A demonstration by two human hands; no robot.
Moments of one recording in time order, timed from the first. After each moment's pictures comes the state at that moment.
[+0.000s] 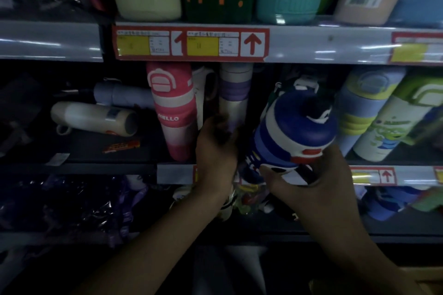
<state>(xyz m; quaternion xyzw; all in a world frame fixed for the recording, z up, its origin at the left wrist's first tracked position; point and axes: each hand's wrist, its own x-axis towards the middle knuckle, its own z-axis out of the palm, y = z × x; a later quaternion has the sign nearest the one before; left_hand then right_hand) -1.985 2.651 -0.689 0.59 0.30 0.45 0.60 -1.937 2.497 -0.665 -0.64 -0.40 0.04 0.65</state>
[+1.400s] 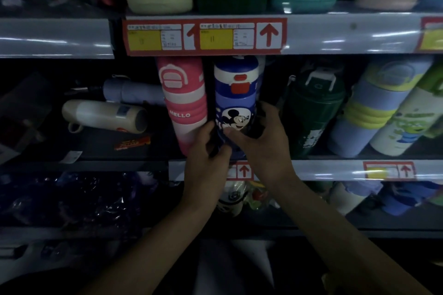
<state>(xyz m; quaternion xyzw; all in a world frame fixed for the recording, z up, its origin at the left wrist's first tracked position) -2.034 2.655 -0.690 0.65 0.32 0.38 0.58 -1.924 2.609 -0.693 -0.68 -0.34 0.11 0.64</state>
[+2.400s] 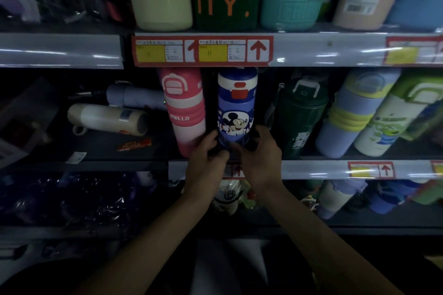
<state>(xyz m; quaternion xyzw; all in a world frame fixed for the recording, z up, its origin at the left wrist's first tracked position) -2.035 2.648 -0.678 0.64 0.38 0.29 0.60 -1.932 2.598 -0.706 -0.77 -0.29 0.06 0.57</state>
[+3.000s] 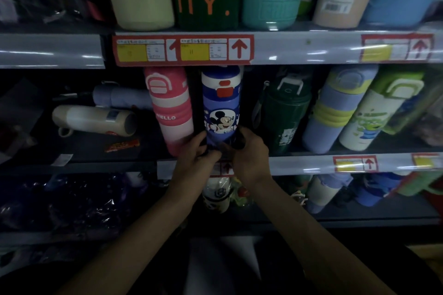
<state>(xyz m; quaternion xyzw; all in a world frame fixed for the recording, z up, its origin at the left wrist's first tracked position) -2.042 2.645 -0.673 0.67 0.35 0.26 0.60 -1.924 2.595 -0.706 -0.78 -0.29 0.11 0.54</state>
